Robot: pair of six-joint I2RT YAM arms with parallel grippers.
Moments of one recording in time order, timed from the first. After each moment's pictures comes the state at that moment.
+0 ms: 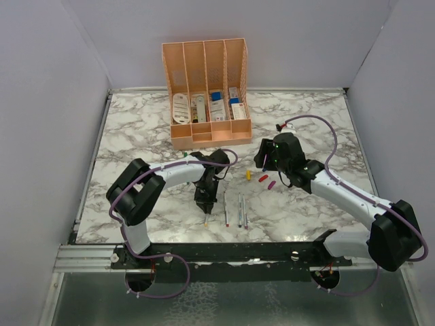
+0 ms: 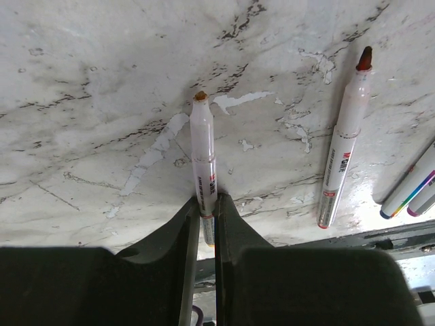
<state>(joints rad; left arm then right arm) -0.77 1.81 1.07 -0.84 0.15 -0.61 0.58 1.26 0.81 -0.17 0.22 0.52</state>
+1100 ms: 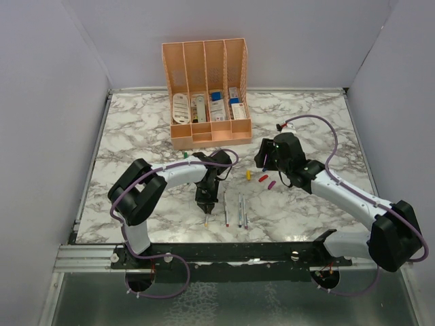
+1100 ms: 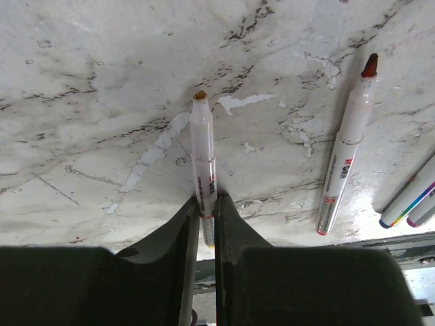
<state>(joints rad) -0.79 1.83 1.08 -0.85 0.11 -0.67 0.58 1.26 0.81 -0.17 0.22 0.52</state>
